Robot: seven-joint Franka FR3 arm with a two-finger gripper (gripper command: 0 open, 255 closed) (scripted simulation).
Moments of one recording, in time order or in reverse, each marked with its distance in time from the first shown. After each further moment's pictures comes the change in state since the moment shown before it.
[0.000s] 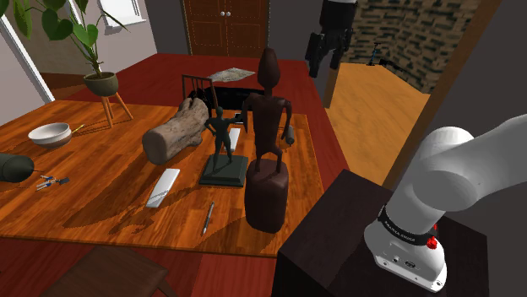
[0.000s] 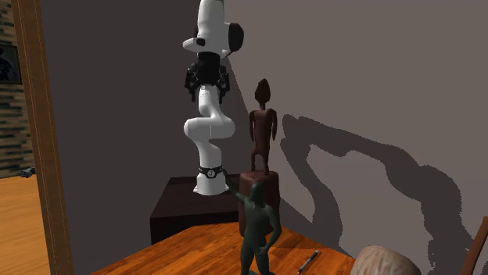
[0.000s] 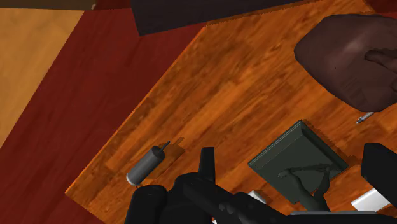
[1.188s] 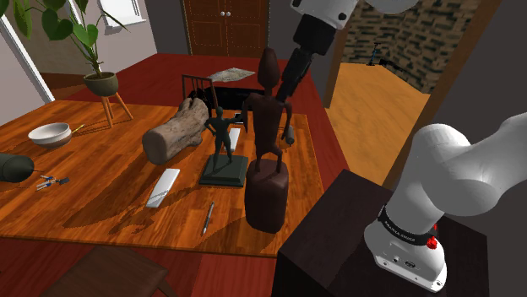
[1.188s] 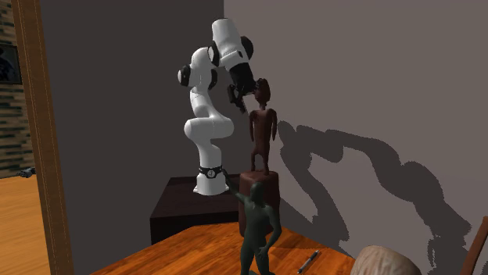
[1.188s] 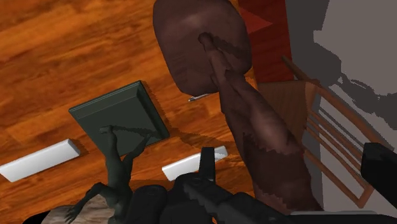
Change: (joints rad) arm 0.297 -0.088 -0.034 -0.211 0.322 0.351 -0.282
